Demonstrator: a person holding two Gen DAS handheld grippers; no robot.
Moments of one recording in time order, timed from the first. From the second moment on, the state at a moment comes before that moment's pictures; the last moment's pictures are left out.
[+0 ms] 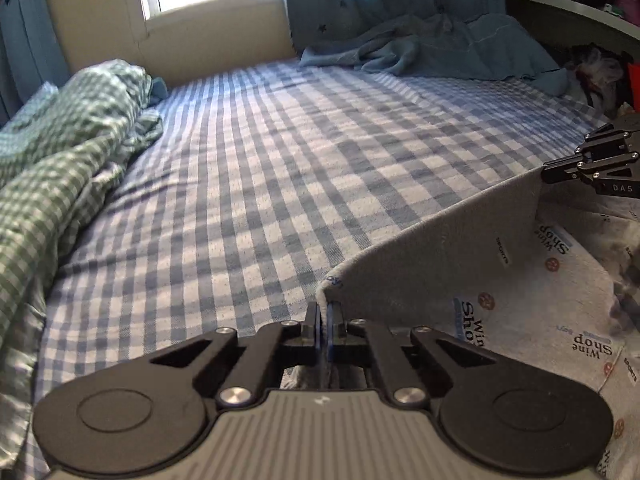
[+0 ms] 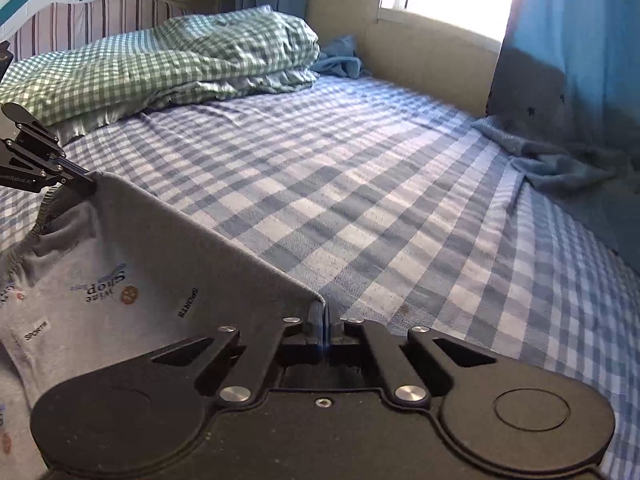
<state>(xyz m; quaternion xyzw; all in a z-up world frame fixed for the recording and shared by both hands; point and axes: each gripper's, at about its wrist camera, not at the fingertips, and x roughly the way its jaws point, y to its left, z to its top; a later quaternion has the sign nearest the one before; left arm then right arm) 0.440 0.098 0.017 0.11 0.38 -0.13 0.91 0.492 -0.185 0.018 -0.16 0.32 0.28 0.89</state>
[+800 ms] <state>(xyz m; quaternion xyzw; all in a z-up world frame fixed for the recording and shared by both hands) 0.153 0.057 -0.004 0.24 0.21 -0.22 0.92 0.127 -0.219 0.010 -0.21 0.21 0.22 0.93</state>
